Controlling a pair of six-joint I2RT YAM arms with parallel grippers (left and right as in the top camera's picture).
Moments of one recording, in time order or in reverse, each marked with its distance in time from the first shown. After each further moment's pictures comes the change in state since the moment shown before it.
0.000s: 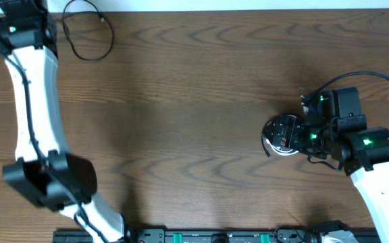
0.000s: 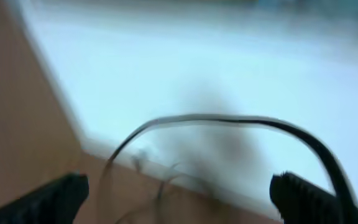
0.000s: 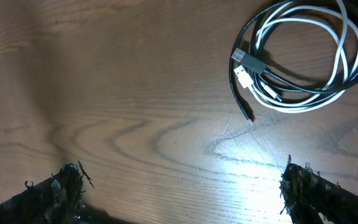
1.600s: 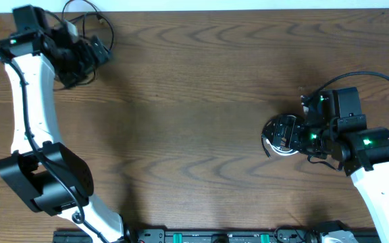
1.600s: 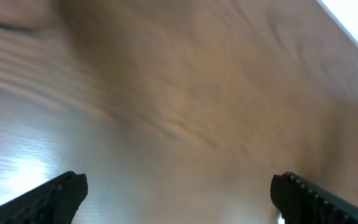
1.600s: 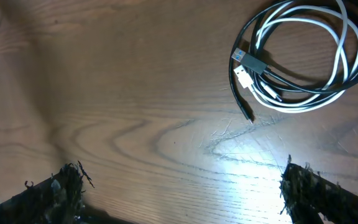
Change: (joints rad) left arm 0.043 -0.047 -0.202 -0.780 0.584 -0.164; right arm 0.000 0.000 0.000 0.000 0.000 0.000
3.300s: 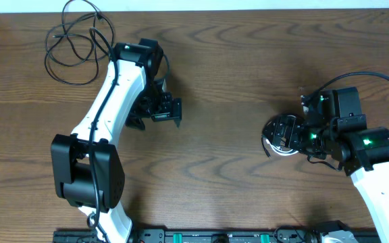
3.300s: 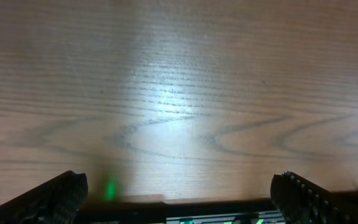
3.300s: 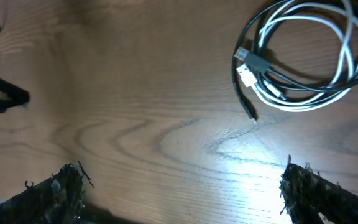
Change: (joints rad) left arm -0.502 0.001 -0.205 -0.306 -0.288 -0.049; right arm 0.000 0.000 0.000 0.001 -0.011 0.011
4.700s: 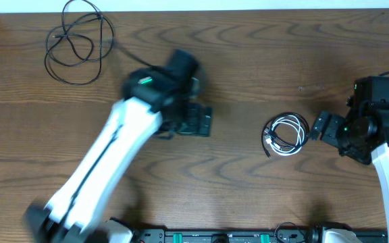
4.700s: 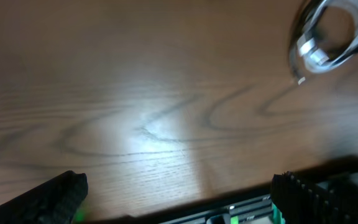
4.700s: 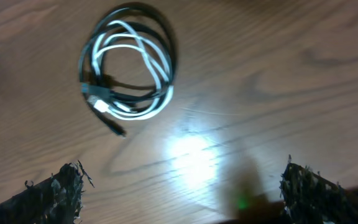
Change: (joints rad) left arm -0.273 -0.330 -0.042 0.088 -0.003 -0.126; right arm -0.253 0.109 0.127 -0.232 0.321 -0.066
